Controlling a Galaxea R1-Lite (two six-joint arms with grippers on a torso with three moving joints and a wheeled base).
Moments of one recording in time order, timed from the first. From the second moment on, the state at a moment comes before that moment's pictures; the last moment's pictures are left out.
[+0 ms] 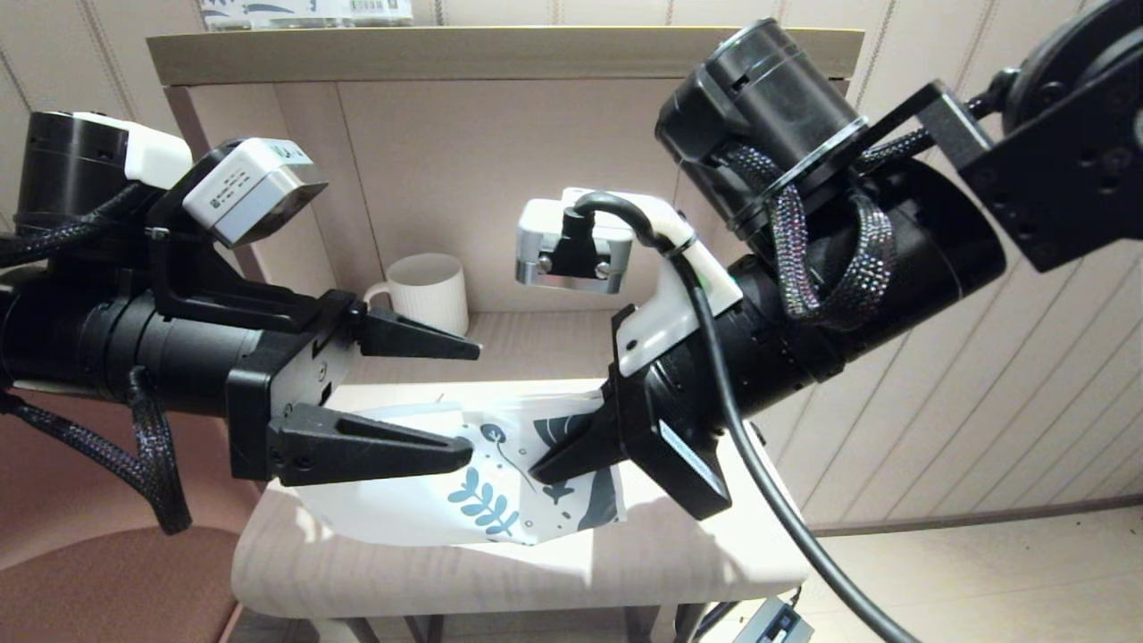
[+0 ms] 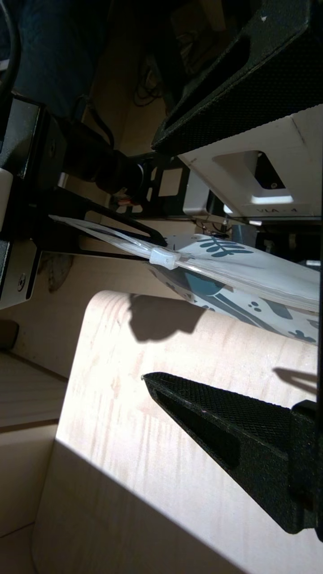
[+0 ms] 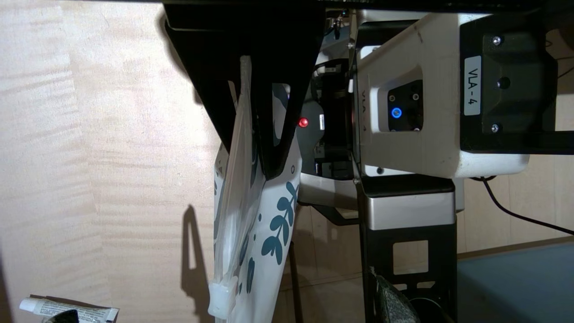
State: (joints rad) left arm -0.41 1.48 -1.10 0.11 -1.06 0.29; right arm 0.83 1.85 -1.95 0.87 0.49 -0.43
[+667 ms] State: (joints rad) left arm -0.41 1.48 -1.07 0.11 -1.06 0.32; right arm 0.83 1.86 -1.95 0.86 0.49 -0.43
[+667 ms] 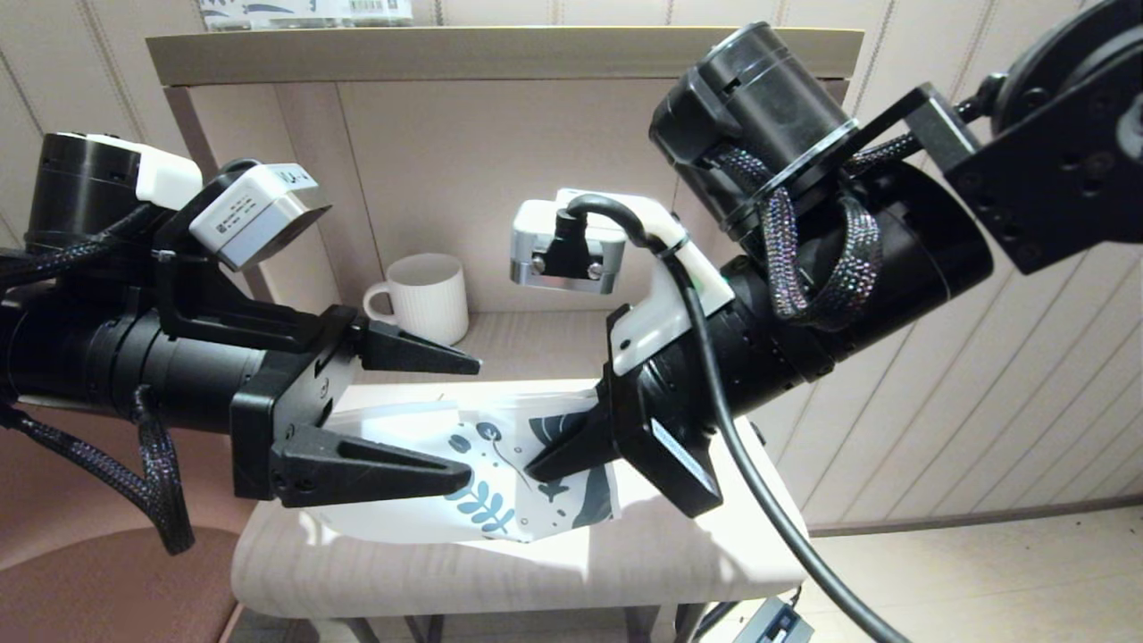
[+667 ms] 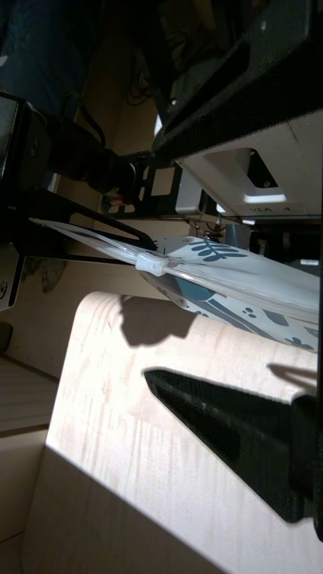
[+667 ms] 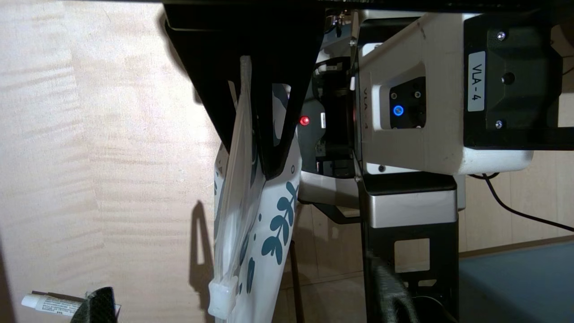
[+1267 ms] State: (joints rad) left arm -0.41 1.49 -1.07 0.10 -1.06 0.32; right arm 0.83 1.87 -1.95 0.84 0.49 -0.42
